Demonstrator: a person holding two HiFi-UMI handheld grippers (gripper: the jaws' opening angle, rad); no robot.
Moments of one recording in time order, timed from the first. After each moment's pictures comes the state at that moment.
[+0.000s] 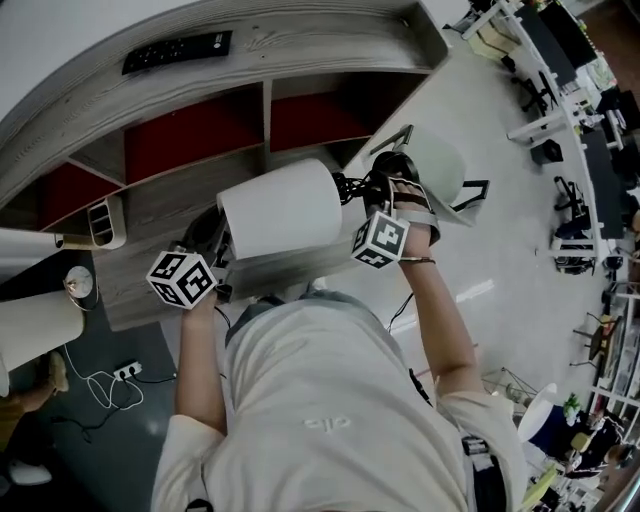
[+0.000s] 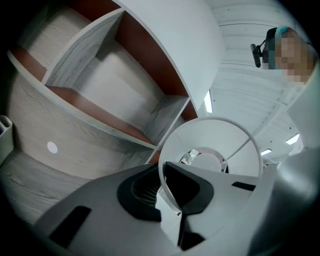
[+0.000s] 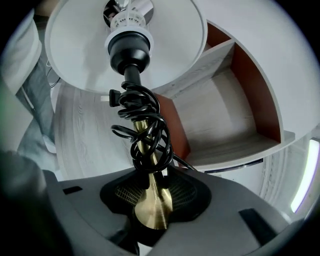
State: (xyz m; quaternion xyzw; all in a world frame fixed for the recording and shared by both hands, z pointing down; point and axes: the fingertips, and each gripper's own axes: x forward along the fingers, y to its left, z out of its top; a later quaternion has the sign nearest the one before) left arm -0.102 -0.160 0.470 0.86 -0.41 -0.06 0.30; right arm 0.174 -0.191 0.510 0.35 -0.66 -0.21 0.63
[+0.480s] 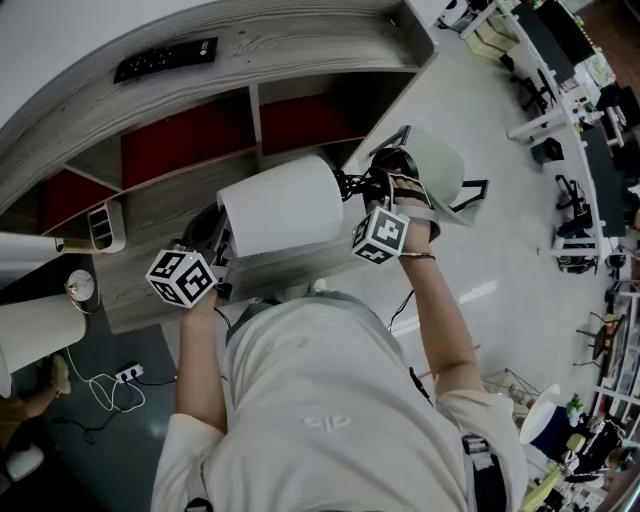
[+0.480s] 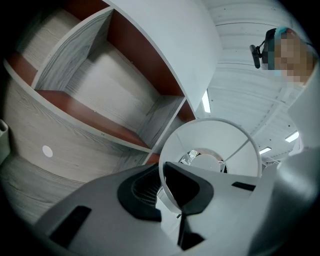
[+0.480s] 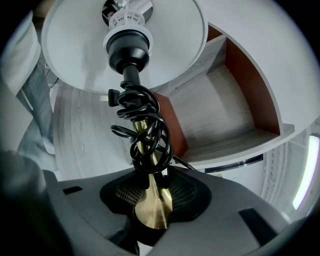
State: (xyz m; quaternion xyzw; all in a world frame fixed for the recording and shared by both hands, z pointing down) left arm -0.085 -0.165 0.456 0.87 -0.40 -0.06 0.28; right arm 0.191 -0.198 0.503 0.36 -0.66 -0.21 0.63
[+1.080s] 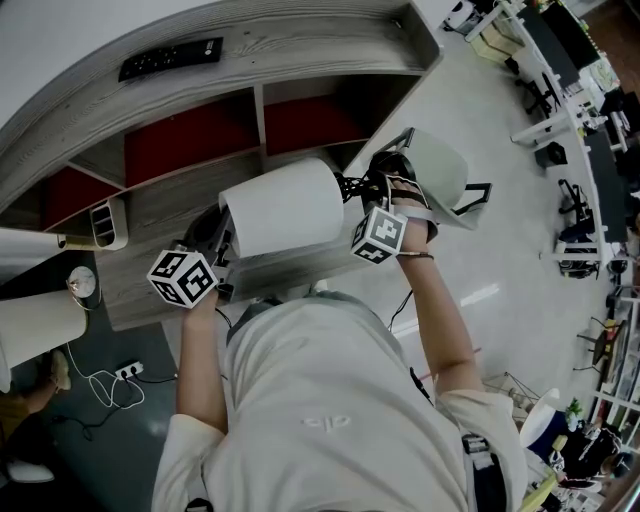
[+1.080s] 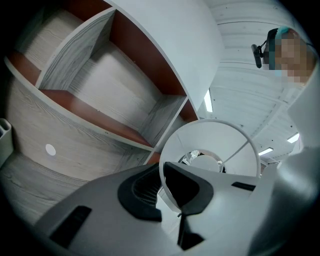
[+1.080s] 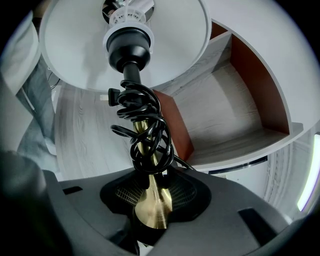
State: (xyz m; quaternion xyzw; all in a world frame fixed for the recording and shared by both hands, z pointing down) left arm -0.089 -0.164 0.461 0.86 -0.41 -0.05 0.29; right arm 0.184 -0.201 0.519 0.34 -0.67 -0.20 0.63
